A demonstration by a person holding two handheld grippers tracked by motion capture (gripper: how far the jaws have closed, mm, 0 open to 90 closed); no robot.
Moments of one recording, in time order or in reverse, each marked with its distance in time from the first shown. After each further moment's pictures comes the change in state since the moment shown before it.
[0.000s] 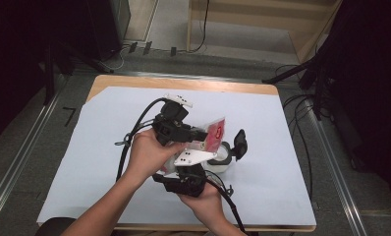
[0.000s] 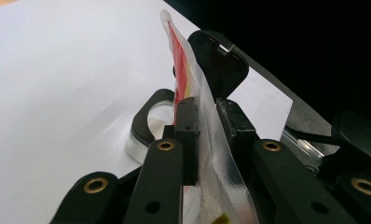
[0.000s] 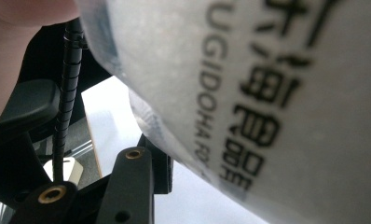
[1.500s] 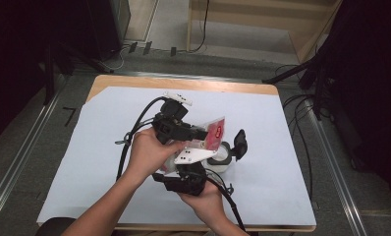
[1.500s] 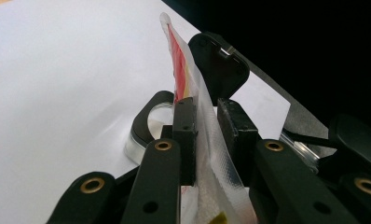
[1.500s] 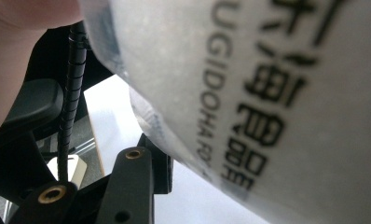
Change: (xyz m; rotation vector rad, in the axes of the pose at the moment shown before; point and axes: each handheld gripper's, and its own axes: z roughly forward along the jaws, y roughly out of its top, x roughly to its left) left arm 0.003 0.001 0.001 -0.010 -0.016 -0.019; right arm -0.002 0.003 -0.001 0.014 0.012 0.008
